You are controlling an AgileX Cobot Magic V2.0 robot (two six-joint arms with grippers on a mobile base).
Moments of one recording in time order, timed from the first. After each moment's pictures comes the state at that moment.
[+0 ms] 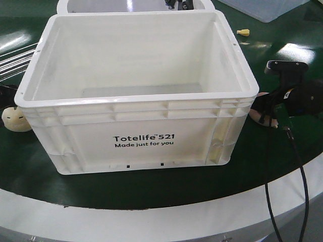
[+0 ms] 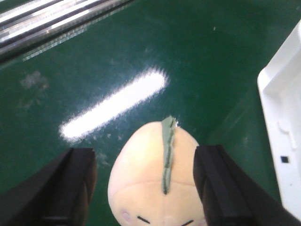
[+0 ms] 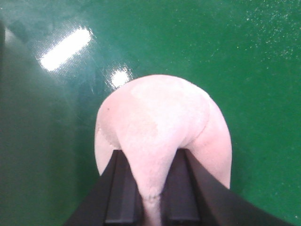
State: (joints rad) left arm 0.10 1.52 -0.82 0.37 0.18 -0.38; right arm 0.04 1.78 -0.93 -0.05 0.17 0.11
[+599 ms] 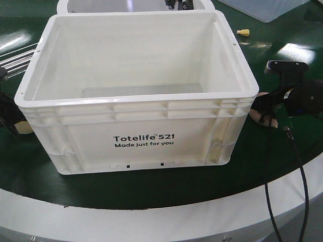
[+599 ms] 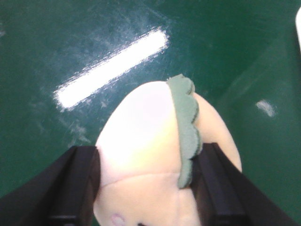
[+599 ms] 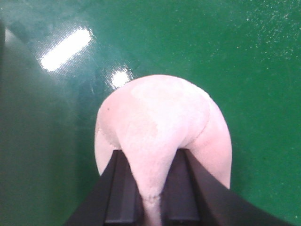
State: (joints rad) left arm 0.10 1.70 -0.84 0.37 0.16 -0.38; right arm 0.04 1.78 -0.93 -0.05 0.17 0.11
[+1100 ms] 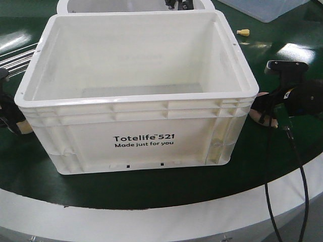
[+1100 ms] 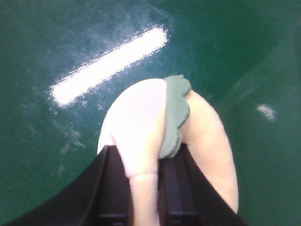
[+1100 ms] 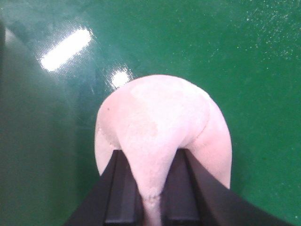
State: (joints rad) left arm 0.10 1.73 -0.85 0.35 0.15 -0.38; right arm 0.04 1.78 -0.93 -0.05 0.17 0.11
